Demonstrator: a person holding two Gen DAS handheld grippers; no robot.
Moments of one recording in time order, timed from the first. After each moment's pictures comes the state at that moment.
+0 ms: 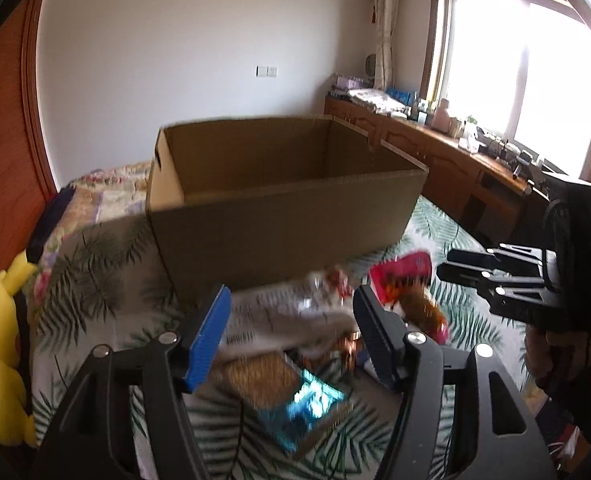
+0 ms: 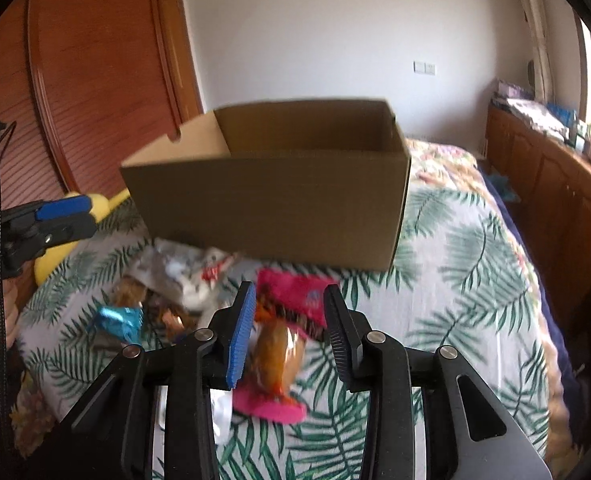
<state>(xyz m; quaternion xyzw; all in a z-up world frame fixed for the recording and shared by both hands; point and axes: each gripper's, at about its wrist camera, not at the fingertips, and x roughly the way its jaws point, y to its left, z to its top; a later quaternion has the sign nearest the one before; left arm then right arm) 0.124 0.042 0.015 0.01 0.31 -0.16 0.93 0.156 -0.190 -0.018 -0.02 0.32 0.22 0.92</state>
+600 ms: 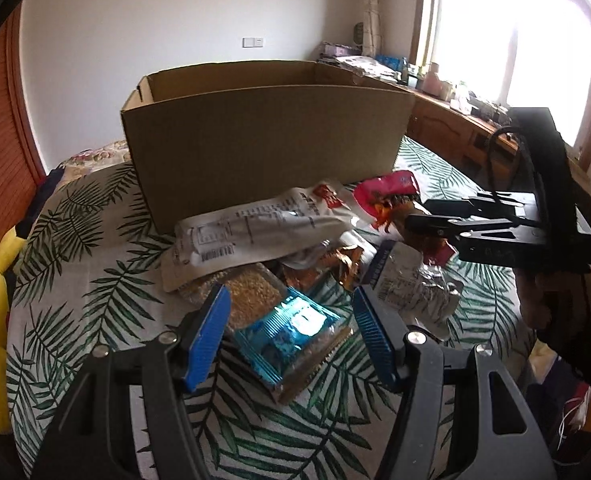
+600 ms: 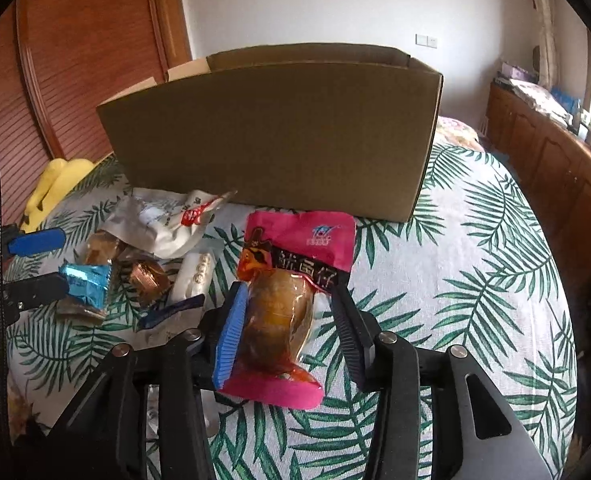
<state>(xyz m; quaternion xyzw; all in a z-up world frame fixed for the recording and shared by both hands) 0.099 0.027 -0.032 0.04 0.35 -0.18 0.92 0.165 -0.172 -0.059 -0.05 0.37 0.20 0.91</state>
